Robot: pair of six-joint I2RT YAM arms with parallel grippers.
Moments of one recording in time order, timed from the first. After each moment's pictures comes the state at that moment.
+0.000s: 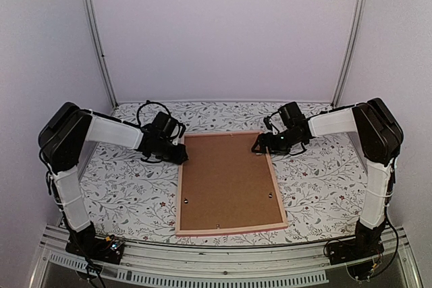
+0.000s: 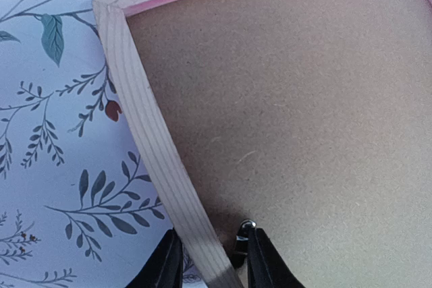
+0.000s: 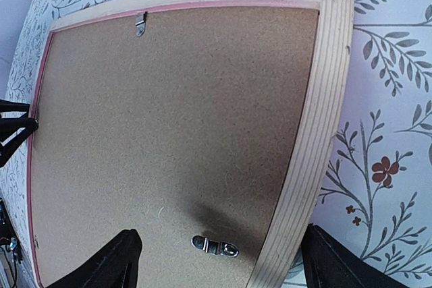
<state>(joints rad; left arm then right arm) -0.57 1.91 1.06 -0.13 -0.01 -0.28 0.46 2.01 1.24 -0.19 -0.37 0.34</state>
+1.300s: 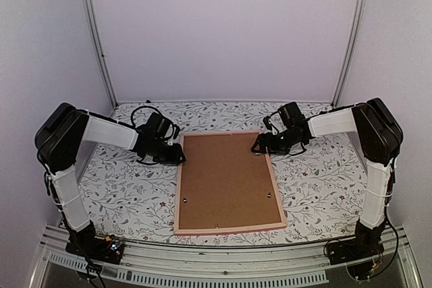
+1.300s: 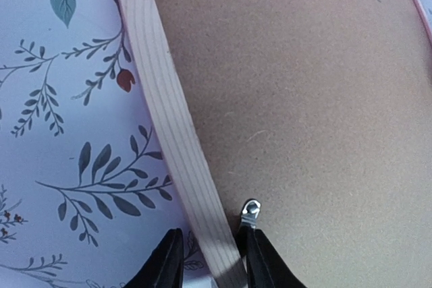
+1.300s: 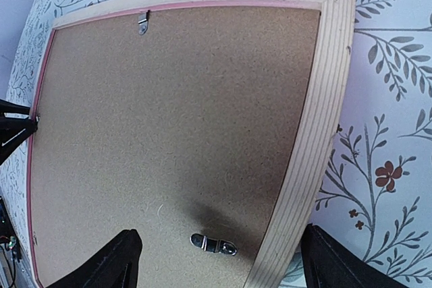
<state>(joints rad) -0.51 1.88 1.01 -0.10 0.09 -0.38 0.46 2.02 1.24 -0.18 -0.38 0.33</state>
